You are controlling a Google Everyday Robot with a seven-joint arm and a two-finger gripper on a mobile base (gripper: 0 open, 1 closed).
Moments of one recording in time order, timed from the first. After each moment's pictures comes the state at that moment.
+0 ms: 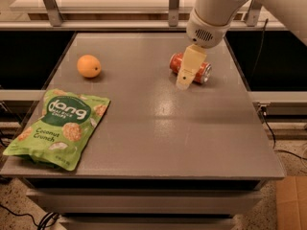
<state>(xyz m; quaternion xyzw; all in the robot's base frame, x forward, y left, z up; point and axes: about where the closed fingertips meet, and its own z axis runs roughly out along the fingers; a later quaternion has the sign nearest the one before) 0.591 -0.103 0.923 -0.56 0.81 -0.04 0.17</state>
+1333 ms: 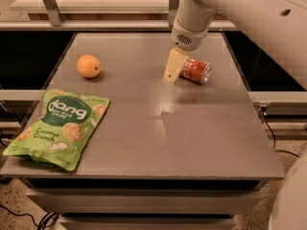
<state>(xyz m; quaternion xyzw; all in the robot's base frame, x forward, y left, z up) 0.649 -0.082 0.881 -0.53 0.83 -0.03 0.16</state>
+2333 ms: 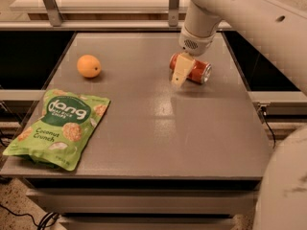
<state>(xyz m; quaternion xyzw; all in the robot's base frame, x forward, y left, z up) 0.660 -0.109 0.854 -0.50 0.85 -0.03 0.13</state>
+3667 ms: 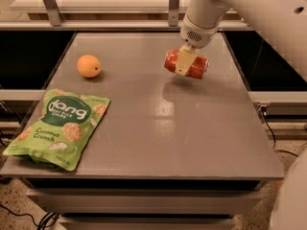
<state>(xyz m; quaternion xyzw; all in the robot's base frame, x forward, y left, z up) 0.651 -0.099 0.885 -0.54 0.82 -0.02 0.16</state>
